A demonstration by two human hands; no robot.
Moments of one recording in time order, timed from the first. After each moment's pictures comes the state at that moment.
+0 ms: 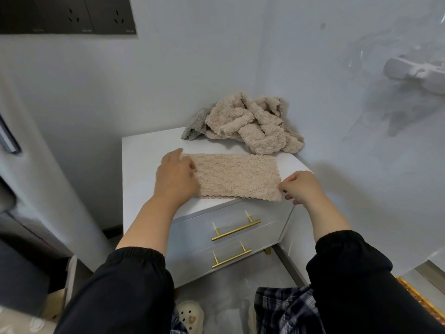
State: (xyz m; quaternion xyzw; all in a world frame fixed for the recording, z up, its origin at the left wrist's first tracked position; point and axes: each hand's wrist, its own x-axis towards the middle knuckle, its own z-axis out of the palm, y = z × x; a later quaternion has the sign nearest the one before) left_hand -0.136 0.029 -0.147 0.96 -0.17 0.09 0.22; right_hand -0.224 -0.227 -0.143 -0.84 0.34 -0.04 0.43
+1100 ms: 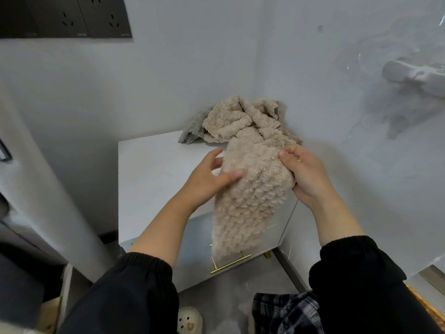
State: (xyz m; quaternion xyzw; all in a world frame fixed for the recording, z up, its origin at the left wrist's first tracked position) left_hand -0.162 -0.014 -0.124 0.75 -0.22 -0.14 0.61; right_hand -0.231 -0.210 -0.106 -0.63 0.09 -0.18 0.75
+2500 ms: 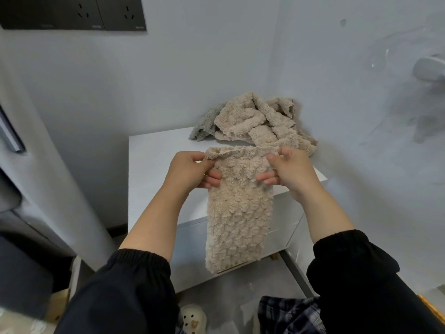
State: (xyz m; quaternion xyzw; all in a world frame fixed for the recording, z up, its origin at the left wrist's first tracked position) left_hand -0.147 0.017 -0.108 0.76 -0.06 -0.11 0.64; right_hand -0.195 -0.180 -0.111 -0.74 0.17 -0.11 0.64
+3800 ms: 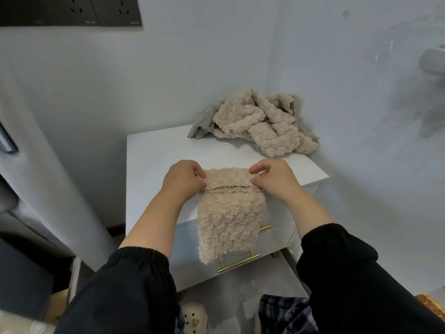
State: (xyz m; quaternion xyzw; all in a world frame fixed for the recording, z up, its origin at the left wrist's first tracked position) left_hand -0.126 0.025 -0.138 0.94 -0.09 -0.05 0.33; right_hand -0.177 -0.182 -0.151 -0.88 0.13 -0.09 0.45
